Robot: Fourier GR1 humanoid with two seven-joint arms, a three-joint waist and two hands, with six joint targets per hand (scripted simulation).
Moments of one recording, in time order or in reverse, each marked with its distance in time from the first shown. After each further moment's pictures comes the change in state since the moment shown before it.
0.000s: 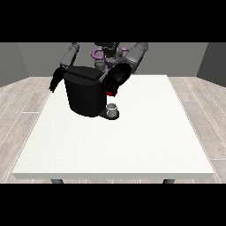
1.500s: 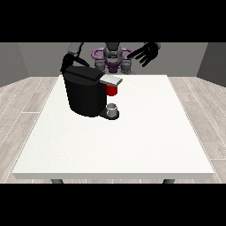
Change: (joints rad) left arm 0.390 -0.351 0.232 0.019 0.333 -0.035 -0.036; right arm 0.305 0.029 -0.041 0.068 -0.069 0.028 -0.059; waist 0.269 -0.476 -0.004
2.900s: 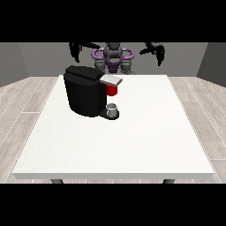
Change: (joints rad) left arm 0.454 -0.181 -0.116 -0.308 0.364 -0.069 0.100; right arm -0.233 -0.130 -0.133 0.064 -0.171 0.167 0.137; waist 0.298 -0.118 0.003
